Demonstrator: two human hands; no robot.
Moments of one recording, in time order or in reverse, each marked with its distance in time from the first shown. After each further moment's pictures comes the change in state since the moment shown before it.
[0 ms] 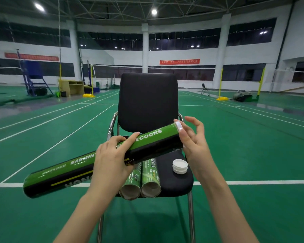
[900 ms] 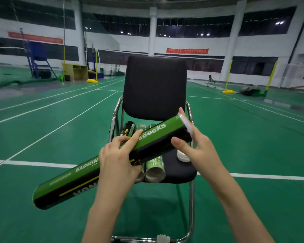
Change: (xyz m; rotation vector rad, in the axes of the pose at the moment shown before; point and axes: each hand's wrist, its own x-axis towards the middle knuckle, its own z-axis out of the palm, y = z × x) left_hand -0.041 0.011 0.011 -0.166 0.015 -0.207; right_hand -0.025 0.004 0.006 -0.469 -0.223 -0.039
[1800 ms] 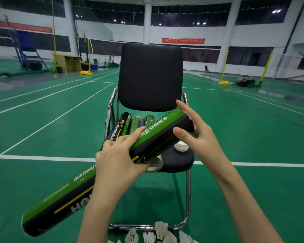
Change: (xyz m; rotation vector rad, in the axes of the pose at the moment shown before) left_hand -0.013 0.010 -0.018 -0.050 -0.273 -0.114; right_hand -0.009 -0.004 0.000 0.001 0.039 0.045
